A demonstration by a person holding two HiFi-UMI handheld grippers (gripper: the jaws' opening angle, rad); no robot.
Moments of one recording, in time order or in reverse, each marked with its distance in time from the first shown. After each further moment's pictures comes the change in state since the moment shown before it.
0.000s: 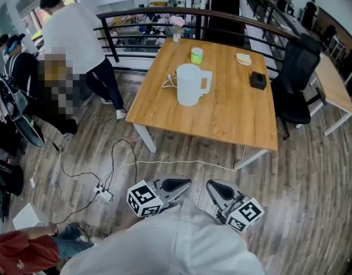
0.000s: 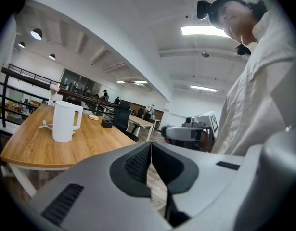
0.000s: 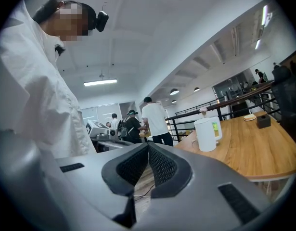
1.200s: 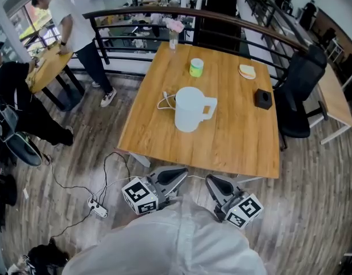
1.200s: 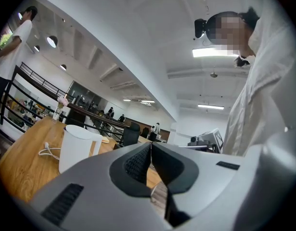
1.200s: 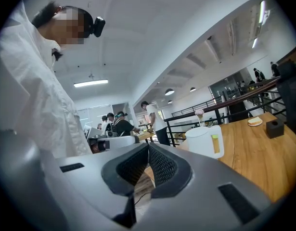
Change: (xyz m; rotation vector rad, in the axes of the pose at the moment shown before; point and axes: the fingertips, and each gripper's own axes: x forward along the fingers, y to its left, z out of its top) left arm 0.035 0.209 0.115 -0.042 -0.256 0.034; right arm 0.149 -0.152 0.068 0.026 -0.010 -0.038
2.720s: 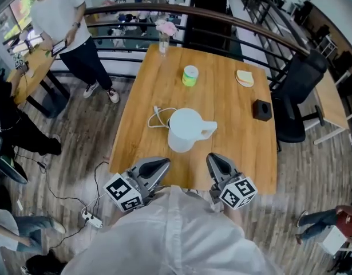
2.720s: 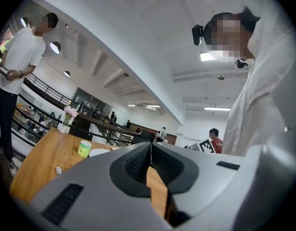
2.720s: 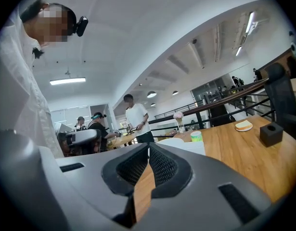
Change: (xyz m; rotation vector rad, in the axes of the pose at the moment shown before) left arm 0.025 0.167 0.072 0.024 -0.050 0.055; right arm 0.126 -0.179 0.034 0.047 -0.035 -0.219
